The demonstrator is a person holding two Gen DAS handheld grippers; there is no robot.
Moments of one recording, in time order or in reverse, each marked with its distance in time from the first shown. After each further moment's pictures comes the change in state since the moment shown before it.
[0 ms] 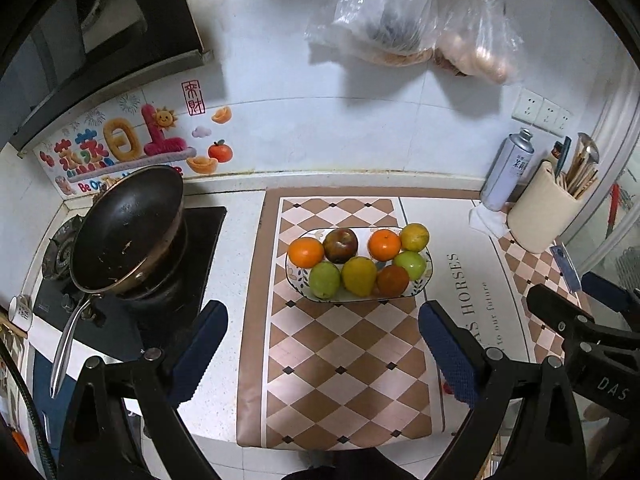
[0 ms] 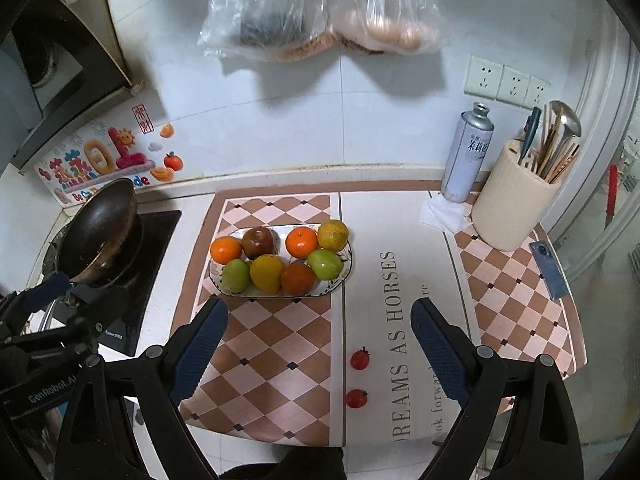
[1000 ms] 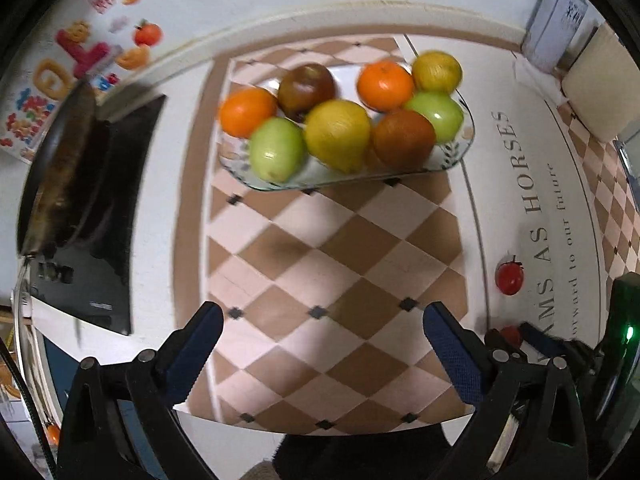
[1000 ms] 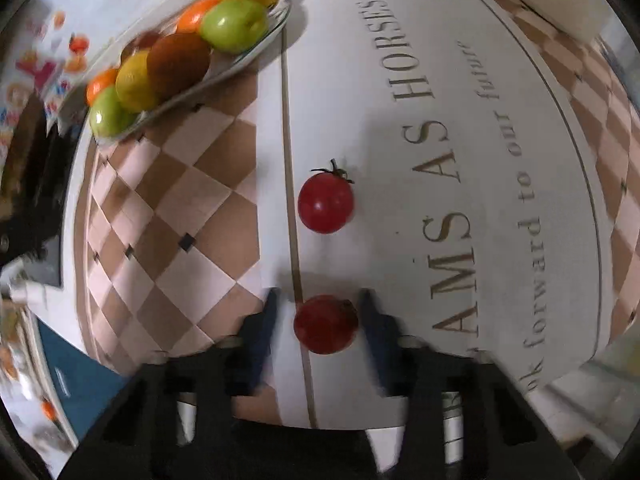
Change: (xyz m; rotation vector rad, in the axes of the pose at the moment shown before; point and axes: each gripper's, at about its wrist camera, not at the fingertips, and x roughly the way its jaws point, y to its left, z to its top) left arm 0.186 -0.073 -0.063 0.097 0.458 0.091; right arm 0.248 -0.081 -0.151 0.142 0.538 0.114
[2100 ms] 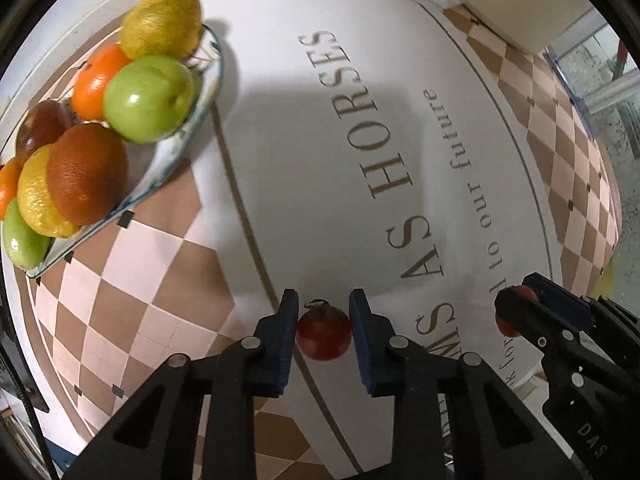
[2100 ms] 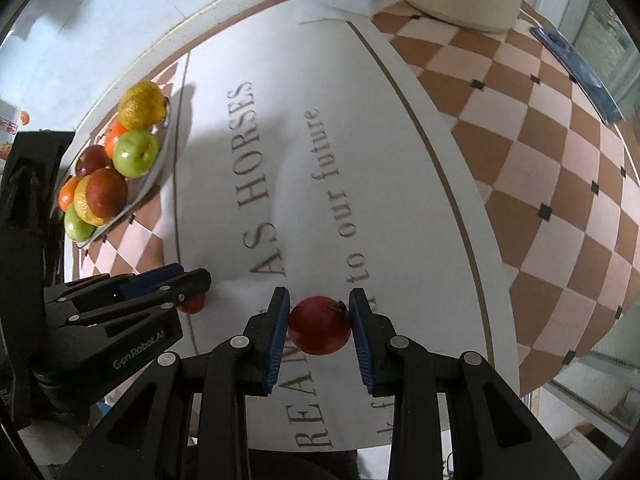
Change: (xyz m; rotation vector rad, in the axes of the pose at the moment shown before) left arm 0.069 -0.146 0.034 0.252 0.134 -0.248; right arm -0.047 -0.109 0.044 0.158 -0.107 0.013
